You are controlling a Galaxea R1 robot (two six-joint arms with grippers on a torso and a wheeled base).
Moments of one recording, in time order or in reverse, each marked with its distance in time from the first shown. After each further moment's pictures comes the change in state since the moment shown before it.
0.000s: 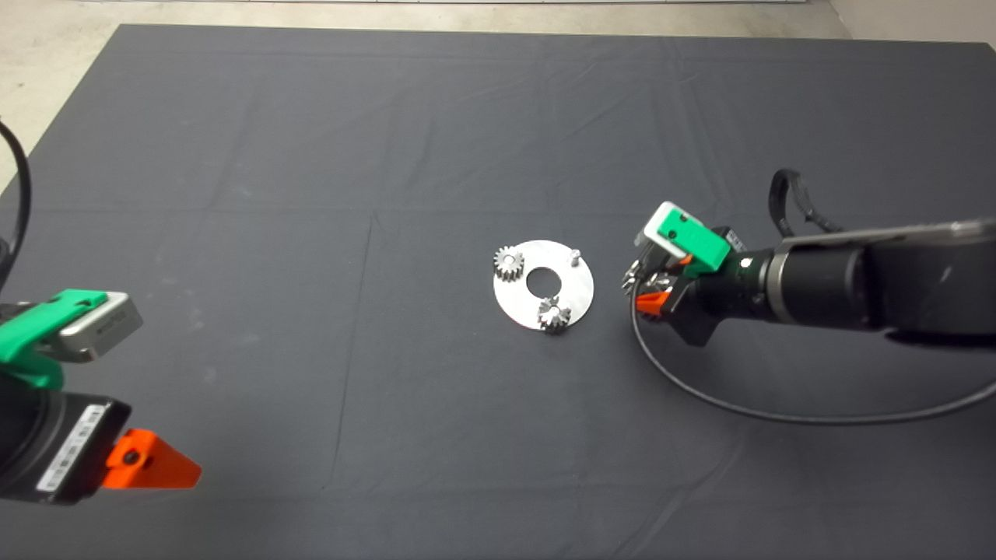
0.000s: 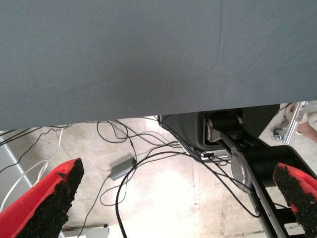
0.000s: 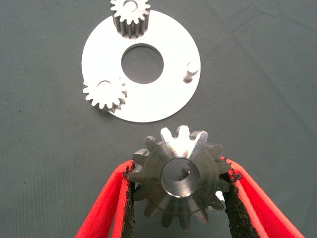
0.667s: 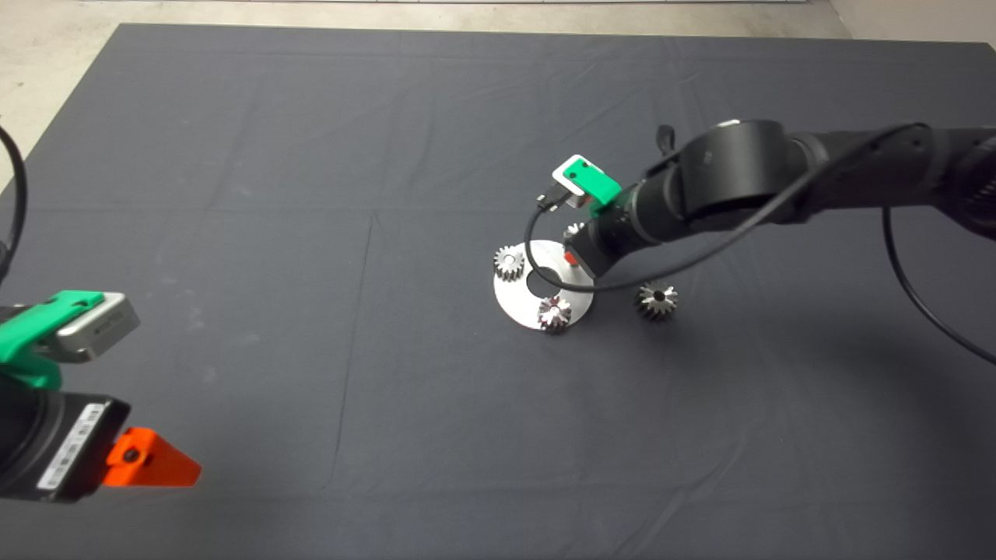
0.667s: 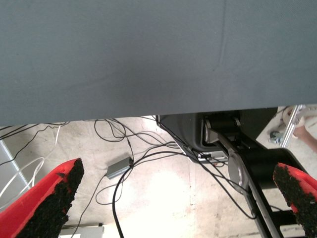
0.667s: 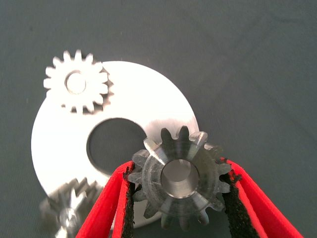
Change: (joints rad) left arm 0.000 -0.003 0.000 0.000 0.000 -0.024; right arm 0.013 0.336 -0.473 0.160 -0.041 0.043
